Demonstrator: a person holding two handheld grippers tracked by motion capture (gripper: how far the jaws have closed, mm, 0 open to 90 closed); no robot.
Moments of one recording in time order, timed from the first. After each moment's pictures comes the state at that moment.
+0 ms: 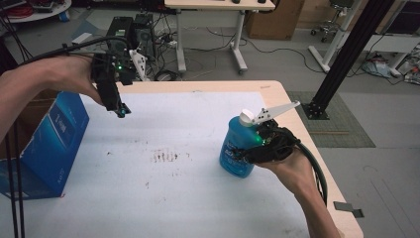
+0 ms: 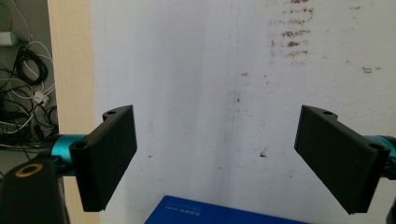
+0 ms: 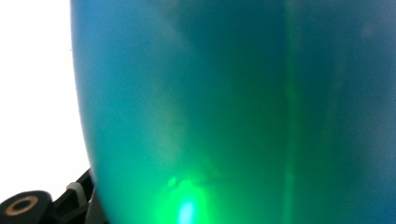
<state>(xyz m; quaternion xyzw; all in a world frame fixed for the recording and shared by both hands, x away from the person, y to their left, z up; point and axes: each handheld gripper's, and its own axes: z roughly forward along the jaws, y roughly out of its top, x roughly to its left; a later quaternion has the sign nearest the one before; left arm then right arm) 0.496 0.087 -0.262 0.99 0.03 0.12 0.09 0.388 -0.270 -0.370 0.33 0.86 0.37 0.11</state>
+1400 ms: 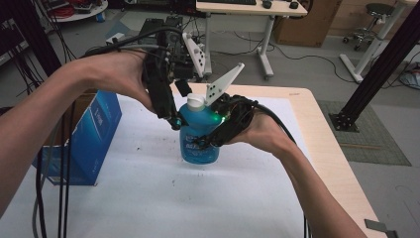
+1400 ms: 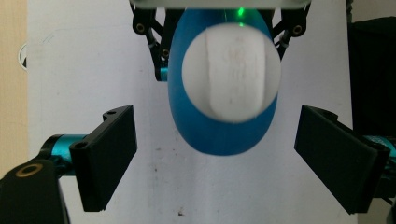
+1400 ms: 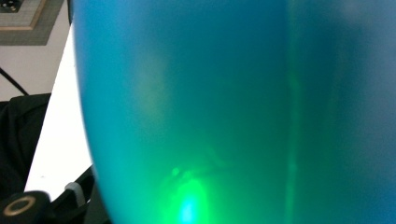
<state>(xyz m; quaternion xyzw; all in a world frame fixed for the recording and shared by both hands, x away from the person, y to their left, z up) 0.432 0.041 -0.221 0.98 0.00 0.03 0.19 0.438 -0.120 -0.316 0.02 0.93 0.37 0.00</state>
